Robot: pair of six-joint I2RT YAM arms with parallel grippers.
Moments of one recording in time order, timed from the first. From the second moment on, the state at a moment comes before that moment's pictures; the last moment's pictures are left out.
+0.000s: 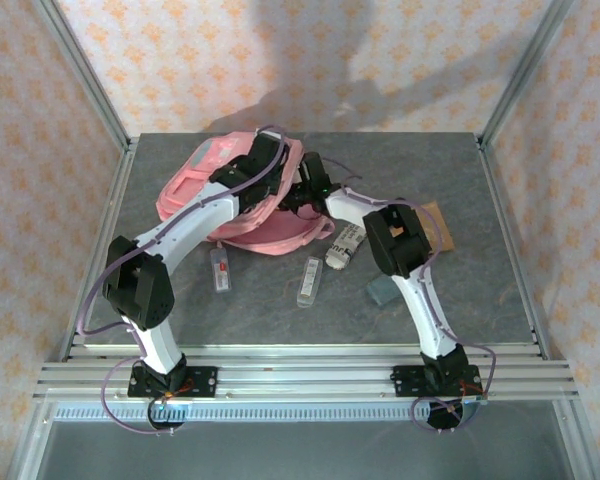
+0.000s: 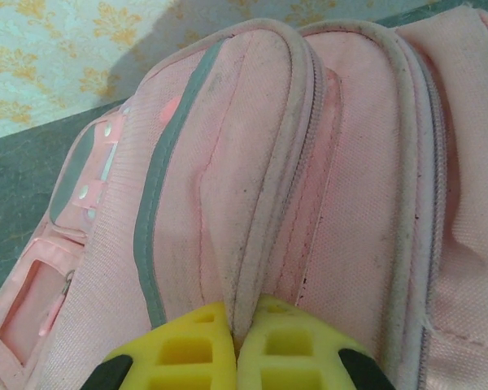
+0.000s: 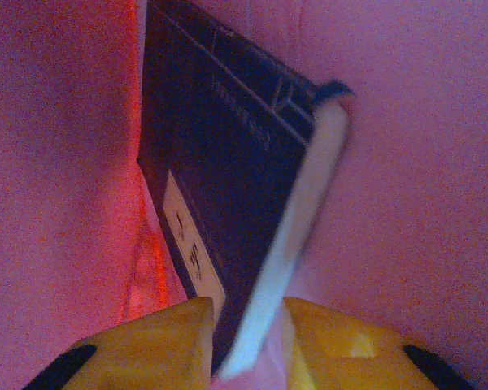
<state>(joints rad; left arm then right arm) -0.49 1.76 1.57 -0.58 -0.50 -0.13 0.54 2.40 1.78 0.04 -0.64 1.08</state>
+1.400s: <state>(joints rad) -0.57 1.67 1.32 -0.42 -0.42 -0.38 0.09 1.96 1.23 -0.19 -0.12 0.81</state>
